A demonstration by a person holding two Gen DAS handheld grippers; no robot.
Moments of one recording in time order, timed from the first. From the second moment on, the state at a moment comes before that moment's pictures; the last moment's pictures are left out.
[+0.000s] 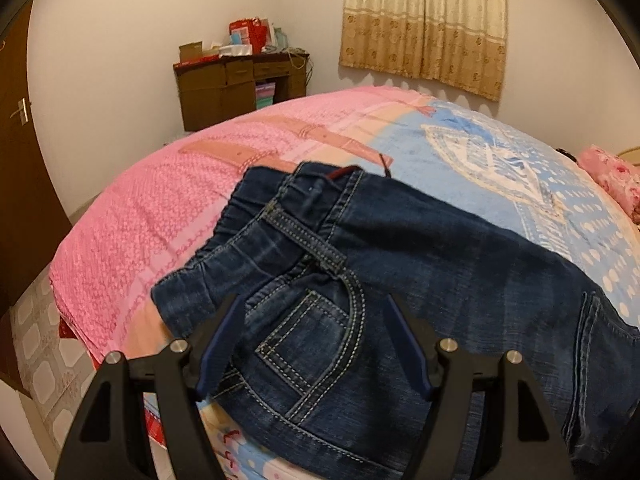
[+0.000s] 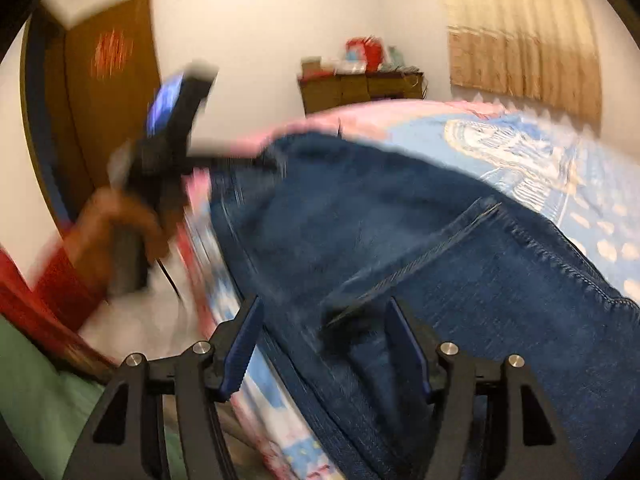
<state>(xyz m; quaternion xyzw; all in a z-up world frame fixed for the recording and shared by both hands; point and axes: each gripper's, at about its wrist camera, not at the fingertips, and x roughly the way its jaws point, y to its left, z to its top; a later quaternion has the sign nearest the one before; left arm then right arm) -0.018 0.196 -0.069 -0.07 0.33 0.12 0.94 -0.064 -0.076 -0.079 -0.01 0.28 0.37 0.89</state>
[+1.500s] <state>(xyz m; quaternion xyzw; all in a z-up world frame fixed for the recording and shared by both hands) -0.039 0.283 -0.099 -0.32 0.21 0.11 0.92 -0.042 -0.124 -0.070 0.11 0.24 0.23 0.94</state>
